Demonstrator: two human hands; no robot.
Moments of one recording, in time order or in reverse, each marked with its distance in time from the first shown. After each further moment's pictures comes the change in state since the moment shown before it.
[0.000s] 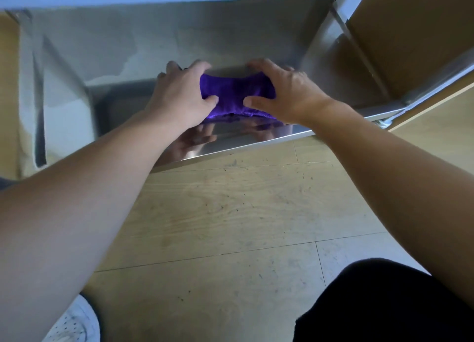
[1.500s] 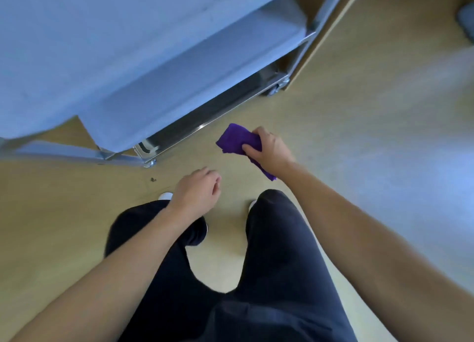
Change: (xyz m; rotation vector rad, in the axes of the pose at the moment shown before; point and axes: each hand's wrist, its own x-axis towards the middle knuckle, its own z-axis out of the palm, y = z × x) left_hand -0.271 0.187 -0.310 0.178 -0.642 0.267; right_hand -0.292 -0.132 -0.281 0.530 -0.198 0.537
